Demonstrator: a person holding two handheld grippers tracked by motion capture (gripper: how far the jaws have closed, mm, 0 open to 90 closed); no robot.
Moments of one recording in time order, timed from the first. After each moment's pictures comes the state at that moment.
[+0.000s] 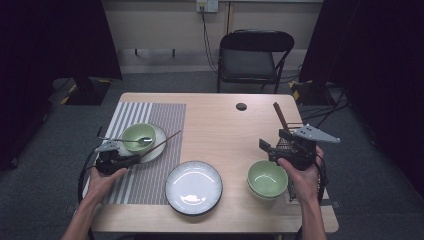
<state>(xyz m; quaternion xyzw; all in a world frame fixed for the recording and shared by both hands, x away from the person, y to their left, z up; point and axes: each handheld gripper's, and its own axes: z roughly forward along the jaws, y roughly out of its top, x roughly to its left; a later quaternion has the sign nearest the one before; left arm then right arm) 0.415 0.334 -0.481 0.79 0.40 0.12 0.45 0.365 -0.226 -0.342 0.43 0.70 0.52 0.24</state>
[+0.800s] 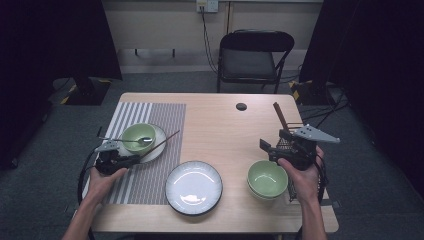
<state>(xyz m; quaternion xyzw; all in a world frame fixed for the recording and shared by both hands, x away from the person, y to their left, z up) 0.414 0.335 -0.481 0.79 0.41 0.11 0.45 0.366 -0.227 -0.344 0.43 0.70 0.52 0.24</state>
